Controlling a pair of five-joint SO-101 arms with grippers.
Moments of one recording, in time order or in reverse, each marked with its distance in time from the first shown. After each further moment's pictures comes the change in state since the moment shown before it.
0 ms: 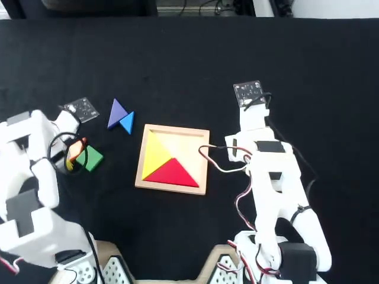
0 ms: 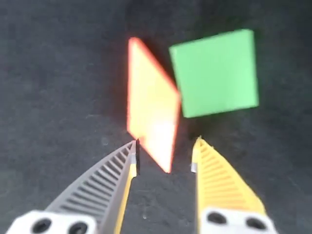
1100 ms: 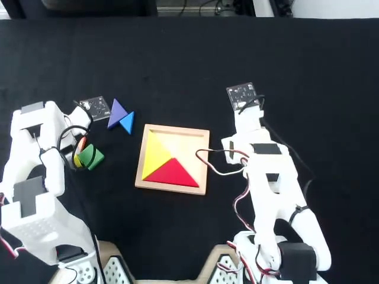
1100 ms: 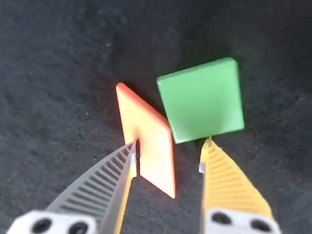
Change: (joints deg) left arm 5.1 7.9 -7.6 3.3 -5.1; right arm -1.5 0.0 1.8 -2.5 2.5
